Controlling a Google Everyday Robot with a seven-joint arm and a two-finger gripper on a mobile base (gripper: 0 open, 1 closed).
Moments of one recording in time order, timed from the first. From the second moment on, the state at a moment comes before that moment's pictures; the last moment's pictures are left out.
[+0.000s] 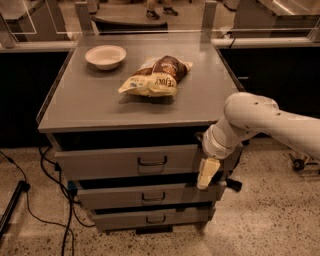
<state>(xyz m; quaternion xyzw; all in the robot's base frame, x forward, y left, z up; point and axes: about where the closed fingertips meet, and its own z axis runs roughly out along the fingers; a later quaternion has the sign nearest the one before) 0.560 -0.135 0.646 -0.68 0.70 0.08 0.18</state>
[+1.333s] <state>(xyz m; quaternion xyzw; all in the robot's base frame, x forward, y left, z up) 0.526 -0.149 0.656 -0.67 0.72 0.13 0.12</state>
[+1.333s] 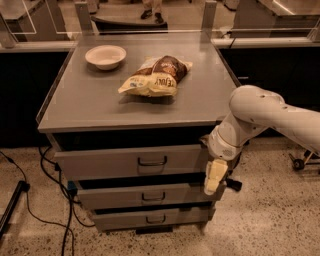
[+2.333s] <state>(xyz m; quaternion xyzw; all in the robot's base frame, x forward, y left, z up) 0.468 -0.164 0.673 -0.68 0.71 0.20 0.05</state>
